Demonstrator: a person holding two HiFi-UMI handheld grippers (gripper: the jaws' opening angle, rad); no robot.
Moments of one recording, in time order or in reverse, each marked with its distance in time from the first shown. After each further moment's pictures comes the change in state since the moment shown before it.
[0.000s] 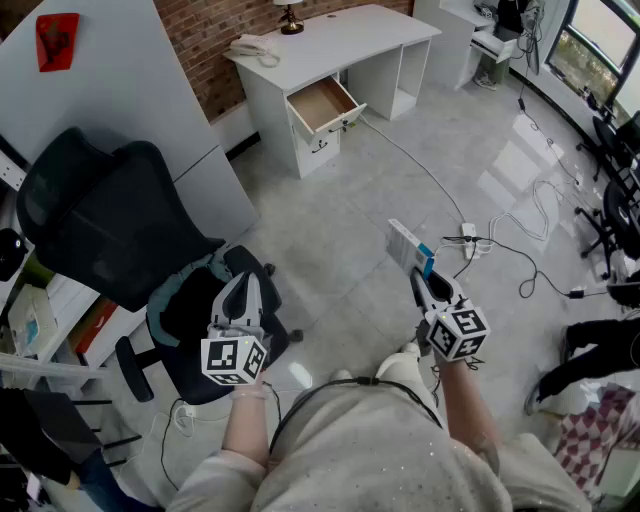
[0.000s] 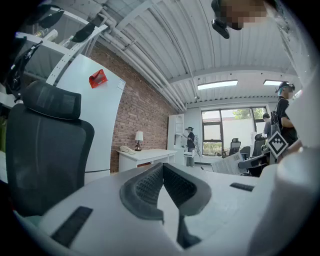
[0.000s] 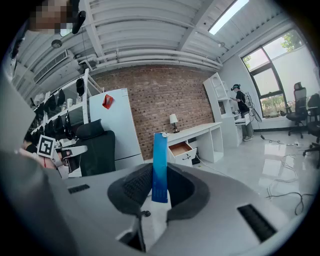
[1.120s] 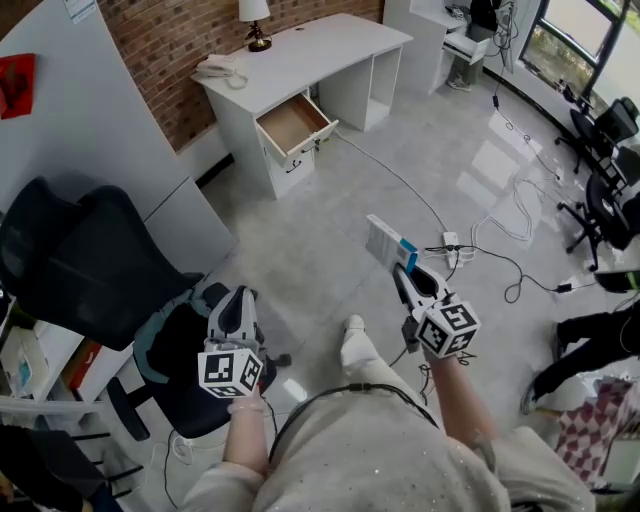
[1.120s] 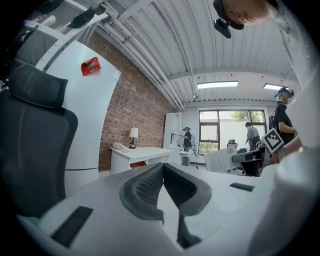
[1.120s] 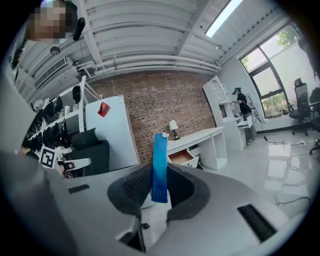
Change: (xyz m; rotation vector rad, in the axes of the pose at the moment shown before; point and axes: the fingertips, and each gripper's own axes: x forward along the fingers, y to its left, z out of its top) left arm 0.074 -0.005 -0.004 -0.032 0.026 -0.044; right arm 0.055 -0.029 0.049 0.028 -0.066 0.030
